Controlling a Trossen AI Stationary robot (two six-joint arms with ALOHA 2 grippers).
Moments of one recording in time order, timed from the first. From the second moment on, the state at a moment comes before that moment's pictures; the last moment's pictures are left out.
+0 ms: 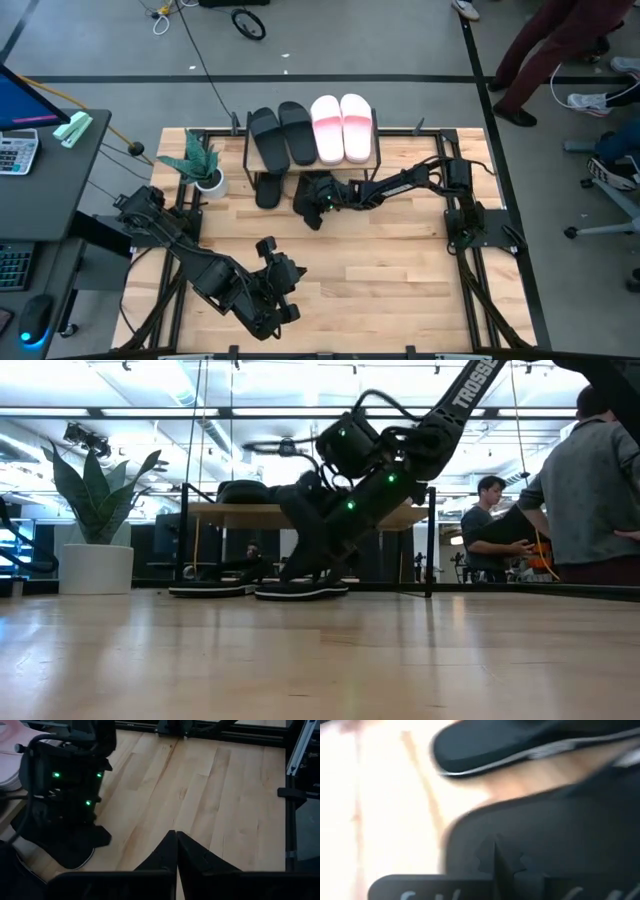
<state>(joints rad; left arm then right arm) -0.68 1.79 1.79 -1.00 -0.81 -0.78 -0.15 2.07 1.13 0.30 0.07 0.32</state>
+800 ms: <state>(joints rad) -0.64 1.79 1.79 -0.99 -0.81 -0.73 -0.03 2.05 1.13 0.08 0.55 0.29</state>
